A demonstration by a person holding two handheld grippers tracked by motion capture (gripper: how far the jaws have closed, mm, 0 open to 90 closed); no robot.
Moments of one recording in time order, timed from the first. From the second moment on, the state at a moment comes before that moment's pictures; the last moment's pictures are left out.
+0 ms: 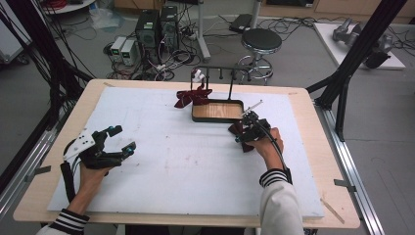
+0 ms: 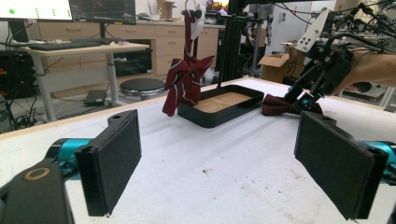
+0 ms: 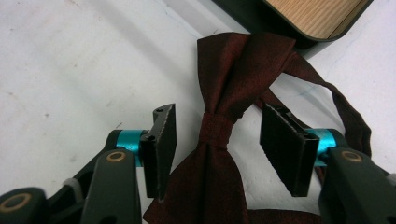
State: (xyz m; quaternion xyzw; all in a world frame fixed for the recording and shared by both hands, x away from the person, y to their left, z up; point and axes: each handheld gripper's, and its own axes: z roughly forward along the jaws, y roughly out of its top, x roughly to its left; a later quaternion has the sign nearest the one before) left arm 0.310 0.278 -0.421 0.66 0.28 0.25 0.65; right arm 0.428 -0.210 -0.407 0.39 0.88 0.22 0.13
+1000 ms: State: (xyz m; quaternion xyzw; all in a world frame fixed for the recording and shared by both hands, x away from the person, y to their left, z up) left arm 0.310 0.278 -0.421 0.66 0.28 0.25 0.65; right arm 0.429 -0.208 -0.412 0.40 0.89 0.20 0.10
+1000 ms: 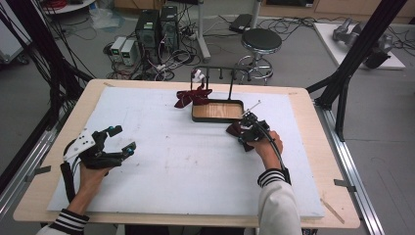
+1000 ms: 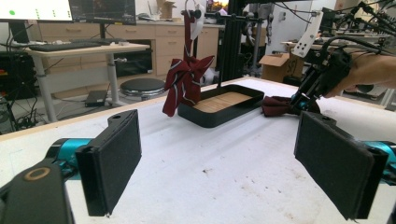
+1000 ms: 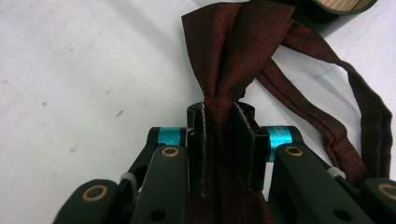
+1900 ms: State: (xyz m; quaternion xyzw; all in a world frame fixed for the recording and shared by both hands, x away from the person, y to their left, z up) left arm 0.310 0.276 -0.423 0.67 0.28 0.25 0.65; right arm 0.417 -0.223 -0.382 0.41 0.84 0.31 0.15
